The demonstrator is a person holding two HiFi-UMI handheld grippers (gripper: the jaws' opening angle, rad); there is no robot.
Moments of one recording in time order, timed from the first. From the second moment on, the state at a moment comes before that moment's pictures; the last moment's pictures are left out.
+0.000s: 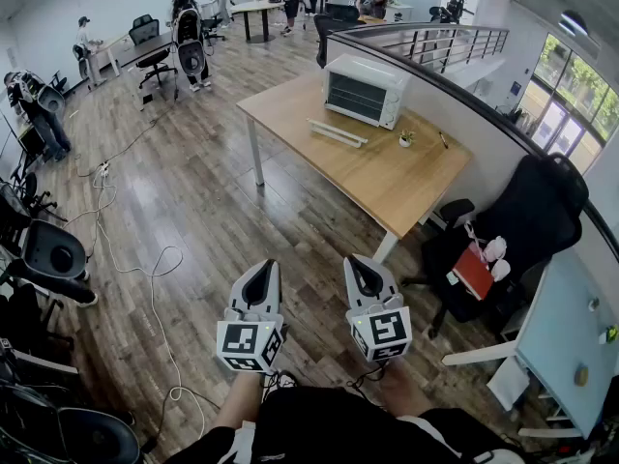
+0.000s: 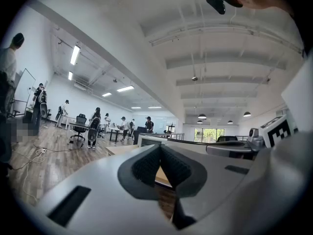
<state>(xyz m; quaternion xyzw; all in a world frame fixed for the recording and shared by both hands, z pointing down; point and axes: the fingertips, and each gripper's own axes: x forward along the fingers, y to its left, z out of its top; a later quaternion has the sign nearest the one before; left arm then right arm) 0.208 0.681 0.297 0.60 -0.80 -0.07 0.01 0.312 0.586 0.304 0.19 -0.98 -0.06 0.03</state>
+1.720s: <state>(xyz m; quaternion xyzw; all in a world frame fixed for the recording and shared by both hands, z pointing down) 0.046 0.523 0.376 0.68 -0.72 -0.08 0.11 0.212 0.415 0.380 0.30 -0.95 0.03 0.06</state>
